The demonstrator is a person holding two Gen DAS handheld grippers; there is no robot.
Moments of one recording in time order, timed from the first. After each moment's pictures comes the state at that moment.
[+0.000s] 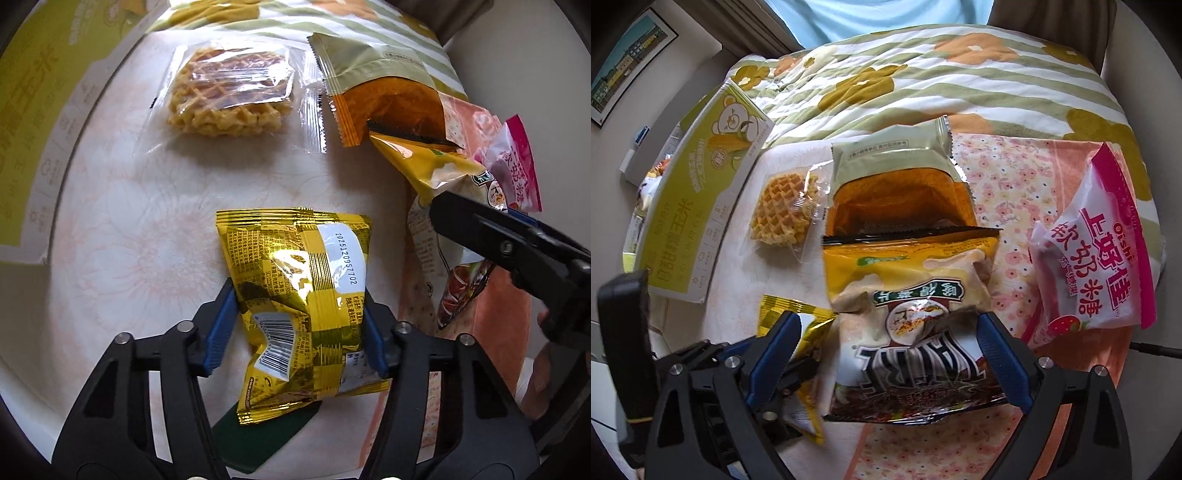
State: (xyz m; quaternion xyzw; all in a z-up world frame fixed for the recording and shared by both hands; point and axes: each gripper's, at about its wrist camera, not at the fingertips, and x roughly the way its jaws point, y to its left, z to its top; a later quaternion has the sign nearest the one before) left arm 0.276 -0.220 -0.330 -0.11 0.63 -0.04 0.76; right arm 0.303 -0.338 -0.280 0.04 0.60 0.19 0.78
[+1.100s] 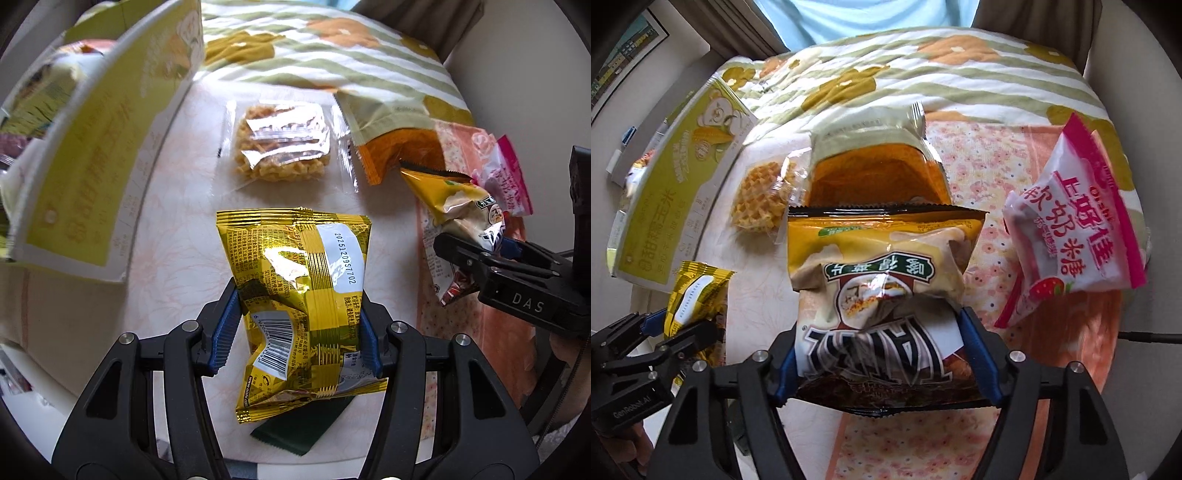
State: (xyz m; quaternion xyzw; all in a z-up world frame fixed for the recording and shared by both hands) left arm 0.261 -0.185 -0.276 -0.07 0.59 -0.02 0.81; right arm 0.281 -0.346 -0.279 0.03 0.59 0.15 0.79
